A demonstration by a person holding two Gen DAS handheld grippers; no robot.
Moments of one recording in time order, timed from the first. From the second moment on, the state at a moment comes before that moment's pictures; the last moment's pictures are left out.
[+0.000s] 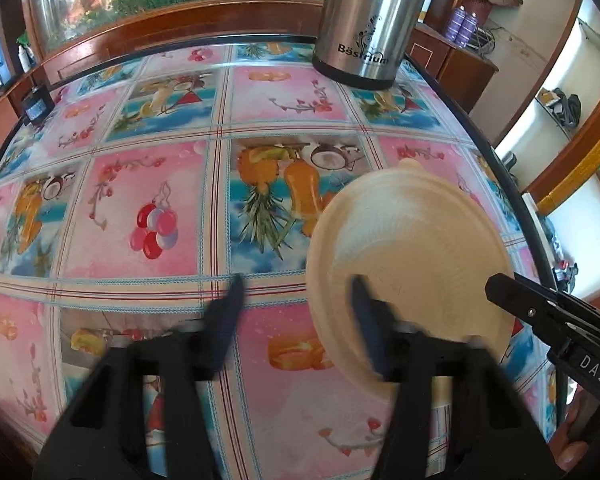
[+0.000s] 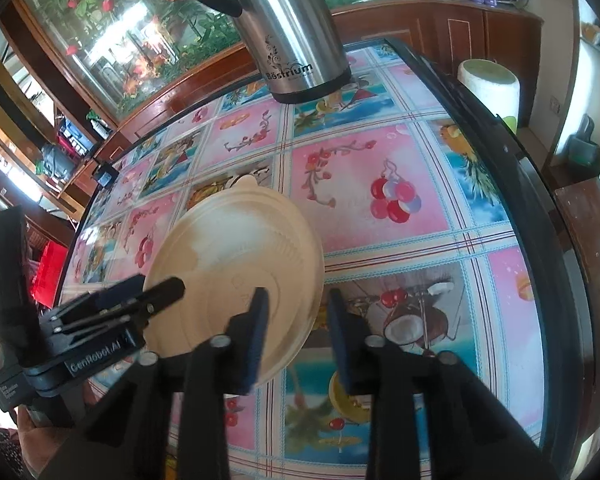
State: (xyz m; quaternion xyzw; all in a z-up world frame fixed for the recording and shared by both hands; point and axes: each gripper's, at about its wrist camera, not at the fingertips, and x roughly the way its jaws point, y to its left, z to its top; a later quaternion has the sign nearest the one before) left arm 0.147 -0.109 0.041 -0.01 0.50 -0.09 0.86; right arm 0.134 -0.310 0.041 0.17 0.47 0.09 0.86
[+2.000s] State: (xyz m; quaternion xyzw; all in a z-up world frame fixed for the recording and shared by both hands) left arm -0.019 0.005 0.072 -0.03 0.46 -0.06 0.88; right arm 0.024 -0.189 0.064 0.13 0.45 0.16 0.87
